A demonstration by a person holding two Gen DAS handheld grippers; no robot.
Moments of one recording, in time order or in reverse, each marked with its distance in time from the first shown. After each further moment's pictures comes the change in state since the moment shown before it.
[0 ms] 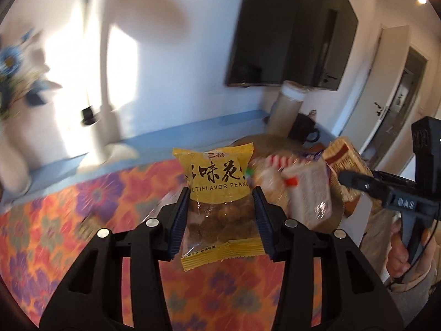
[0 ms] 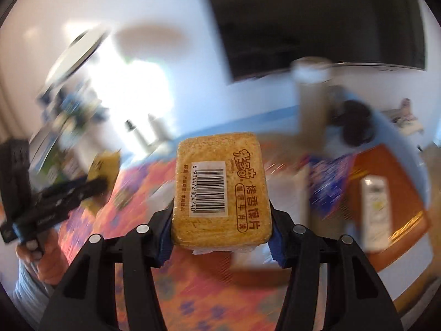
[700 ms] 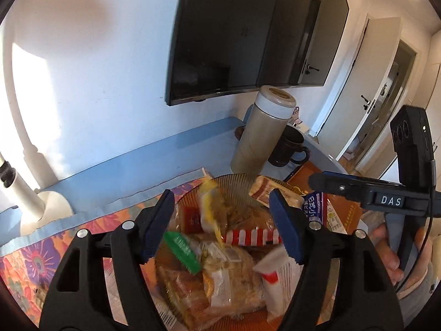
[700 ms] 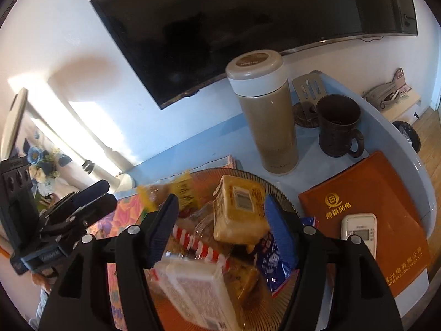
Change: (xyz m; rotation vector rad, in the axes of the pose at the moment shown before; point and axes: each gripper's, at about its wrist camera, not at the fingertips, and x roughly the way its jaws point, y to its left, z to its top) left arm 0.108 -0.041 0.068 0.032 0.039 -0.089; right arm 0.062 -0.089 0.061 0.145 0.080 0.008
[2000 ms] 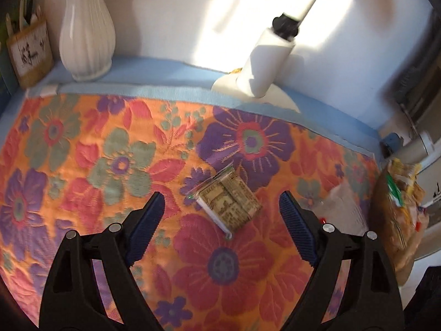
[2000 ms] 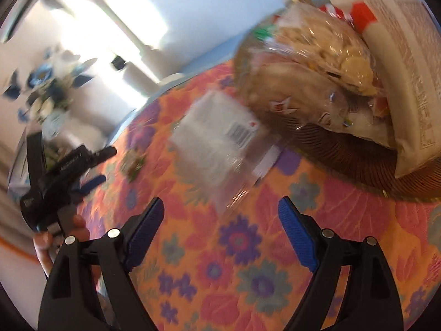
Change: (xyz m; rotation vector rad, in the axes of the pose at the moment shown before) left arm -0.081 0.251 -0.169 -0.589 0.122 0.392; right arm 0.094 0.160 -0.185 0.133 0.161 0.044
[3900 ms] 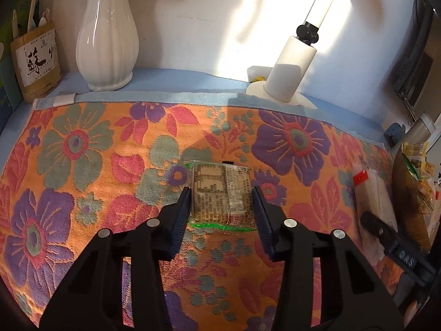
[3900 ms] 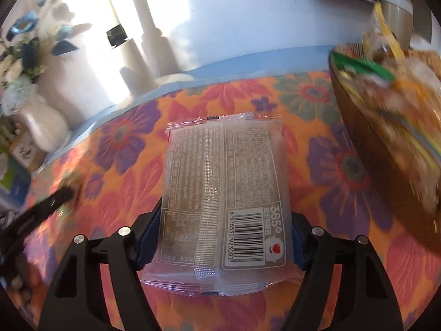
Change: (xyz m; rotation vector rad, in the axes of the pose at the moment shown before) left arm -0.016 0.056 -0.017 0.126 -0.124 -0.007; right arm 0.075 0.061 0.013 -0.215 -0.109 -0.211
